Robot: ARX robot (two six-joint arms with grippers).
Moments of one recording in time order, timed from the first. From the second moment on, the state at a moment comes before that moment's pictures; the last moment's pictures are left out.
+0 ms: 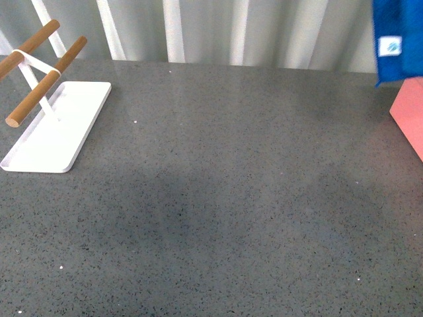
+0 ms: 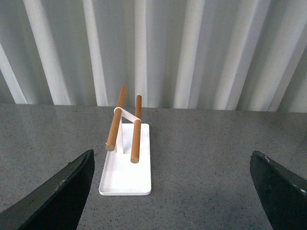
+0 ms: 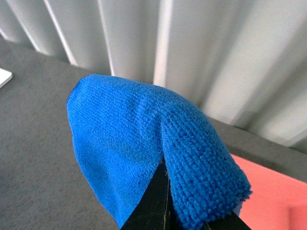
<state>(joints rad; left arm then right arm) 0.00 0.00 0.02 0.00 0.00 0.00 -0.32 1.52 1.23 -0.23 -0.60 -0.39</state>
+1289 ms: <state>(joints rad) 0.00 0.00 0.02 0.00 0.00 0.00 -0.66 1.97 1.24 -0.19 -0.30 -0.53</state>
